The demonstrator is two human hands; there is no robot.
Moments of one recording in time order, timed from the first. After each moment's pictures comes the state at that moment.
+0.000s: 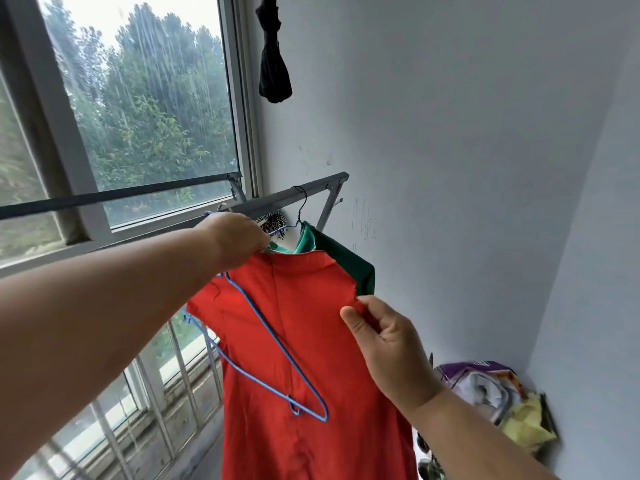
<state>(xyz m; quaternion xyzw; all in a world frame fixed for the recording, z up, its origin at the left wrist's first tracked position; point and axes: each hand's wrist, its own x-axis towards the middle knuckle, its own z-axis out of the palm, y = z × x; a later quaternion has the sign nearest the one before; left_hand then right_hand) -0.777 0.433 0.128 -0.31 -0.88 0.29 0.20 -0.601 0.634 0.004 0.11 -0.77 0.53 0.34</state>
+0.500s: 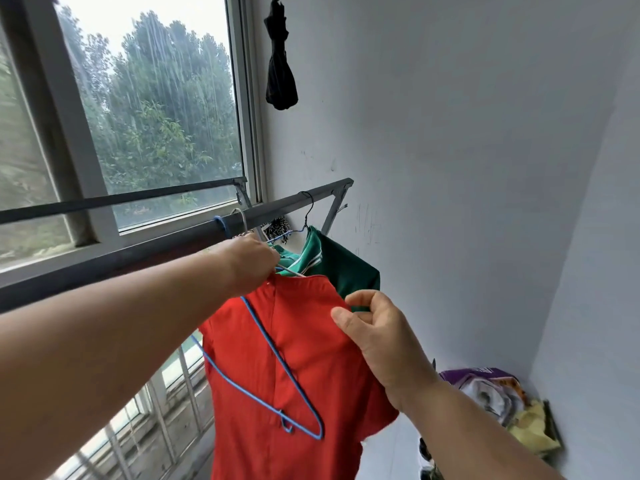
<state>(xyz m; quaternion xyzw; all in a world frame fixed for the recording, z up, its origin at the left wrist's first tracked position) -0.750 0.434 0.110 -0.31 -0.91 0.24 0.15 -0.602 0.615 0.018 0.03 -0.74 0.65 0.19</state>
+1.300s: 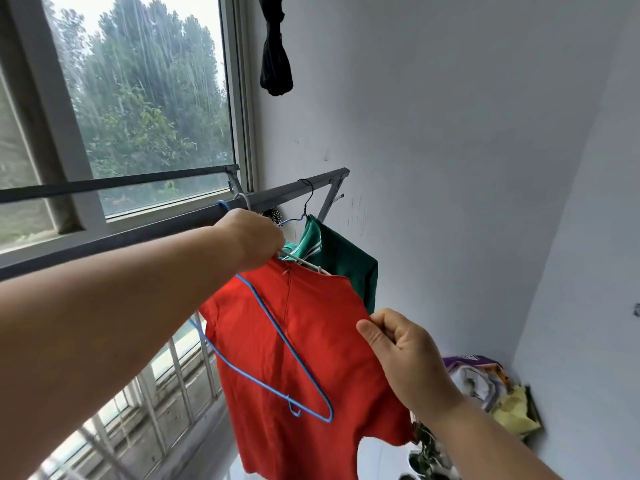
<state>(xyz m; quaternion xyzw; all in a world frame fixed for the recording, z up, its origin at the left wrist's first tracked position) -0.750 0.436 0.121 -0.31 -0.88 0.31 0.19 -0.589 0.622 -0.014 0.04 -0.81 0.51 0.29</state>
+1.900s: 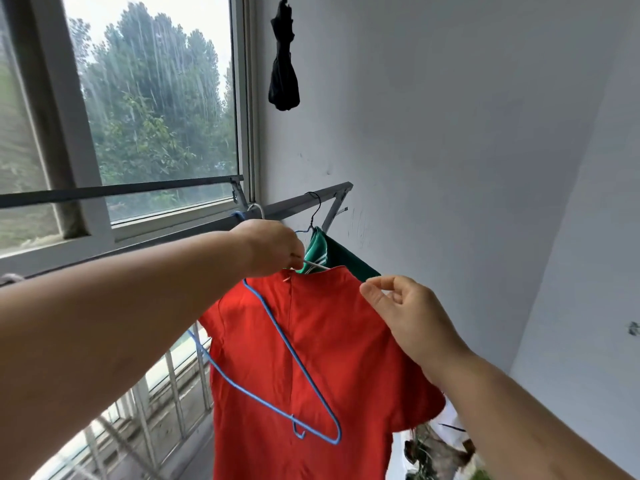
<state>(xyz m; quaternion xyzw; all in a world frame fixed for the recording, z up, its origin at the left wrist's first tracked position) -0.740 0.429 0.134 -0.35 -0.92 0.11 0.12 -0.603 0.612 0.046 -0.03 -0.83 0.49 0.27</state>
